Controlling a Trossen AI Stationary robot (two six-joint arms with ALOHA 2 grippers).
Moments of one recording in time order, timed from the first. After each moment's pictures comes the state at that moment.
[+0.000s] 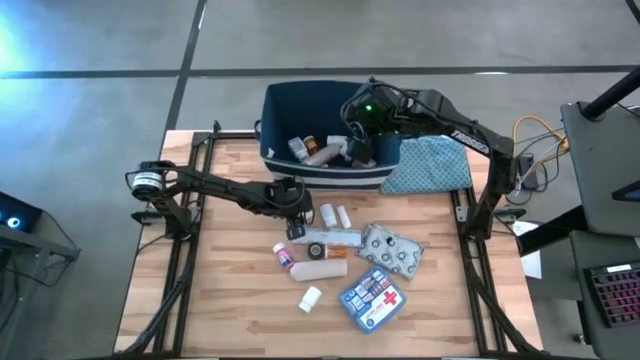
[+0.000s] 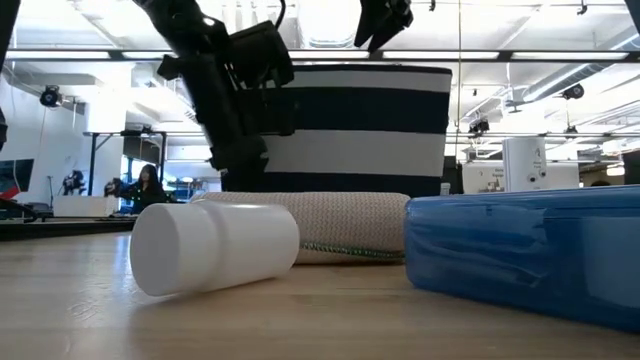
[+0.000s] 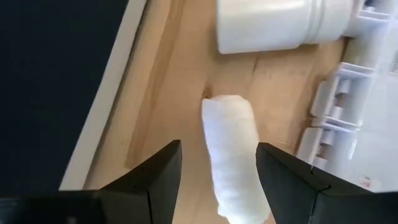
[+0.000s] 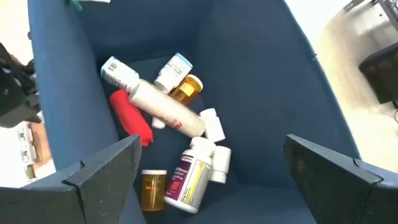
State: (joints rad) left arm 0.08 1.68 0.98 -0.39 -0.25 -0.12; right arm -0.31 1.78 2.14 -1.24 0.29 -0.08
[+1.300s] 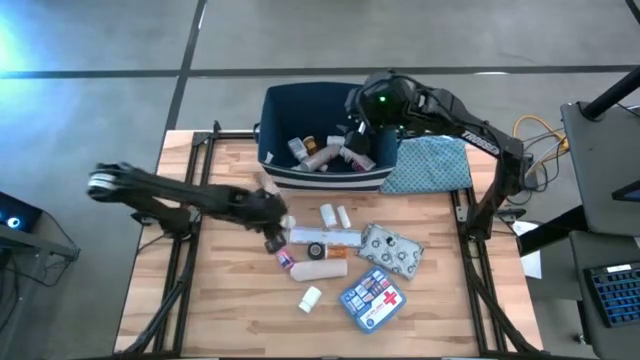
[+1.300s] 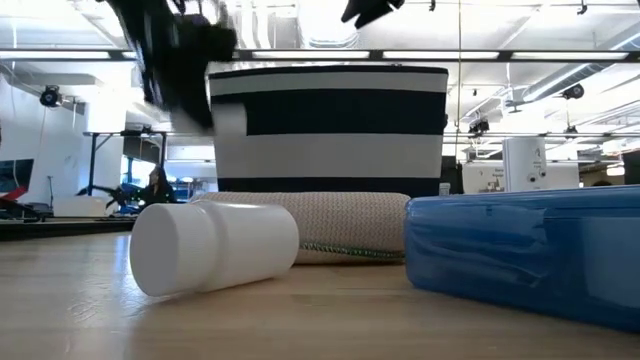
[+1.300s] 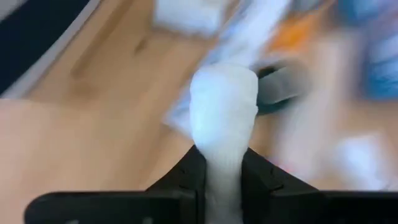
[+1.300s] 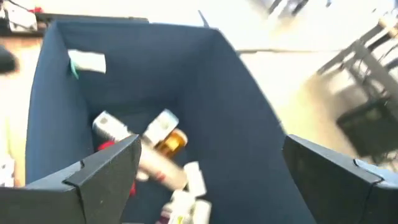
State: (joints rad) left arm -0.11 1.30 0.94 -0.64 -0.13 -0.60; right arm -0.31 1.72 2.10 -1.00 0.29 -0.22
